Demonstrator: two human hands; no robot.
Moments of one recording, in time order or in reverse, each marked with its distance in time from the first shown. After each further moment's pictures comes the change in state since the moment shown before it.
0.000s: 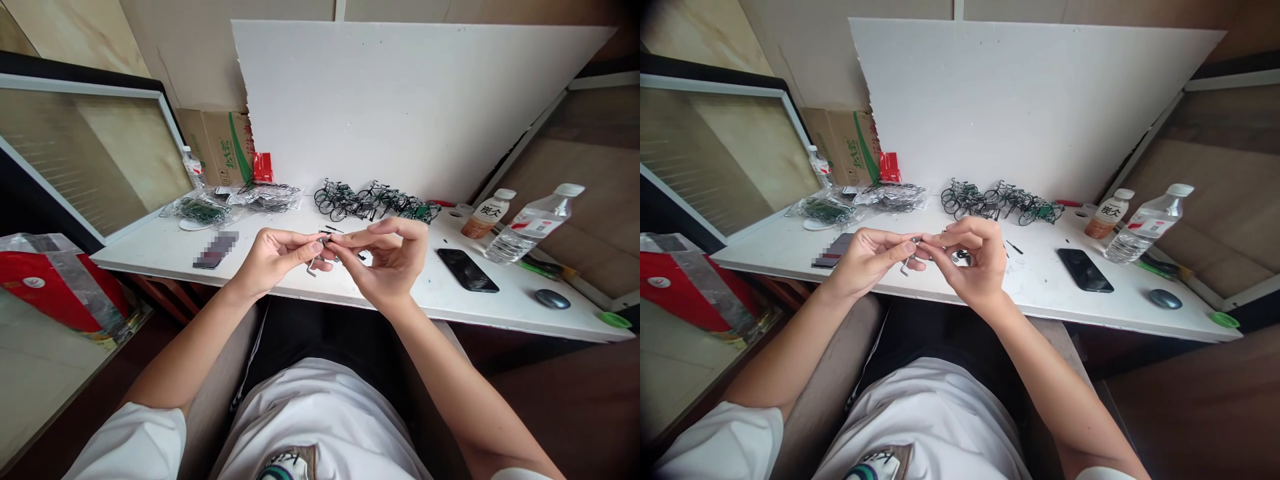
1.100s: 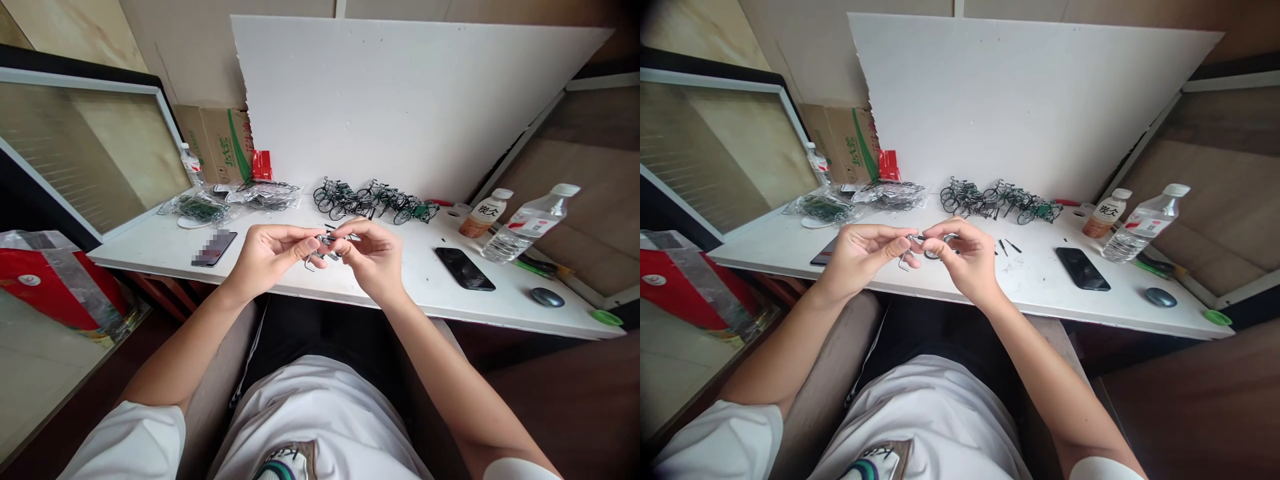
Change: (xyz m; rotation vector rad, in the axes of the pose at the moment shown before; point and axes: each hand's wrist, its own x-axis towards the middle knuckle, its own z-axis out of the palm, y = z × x) left_hand -0.008 0.015 0.003 0.148 0.059 0.086; right_hand 0.005 0.009 0.001 0.199 -0.106 0.368
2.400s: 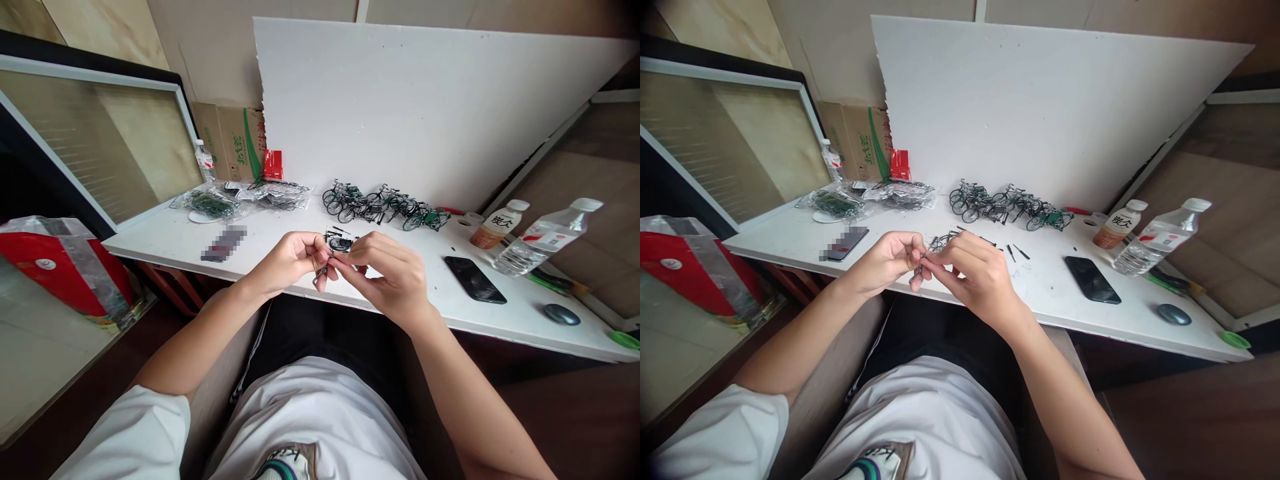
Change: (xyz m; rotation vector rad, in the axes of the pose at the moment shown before) left_hand 0.005 -0.019 -0.001 -0.245 -0.232 -0.235; right_hand -0.001 -0.029 -0.008 -0.540 -0.253 -0.462
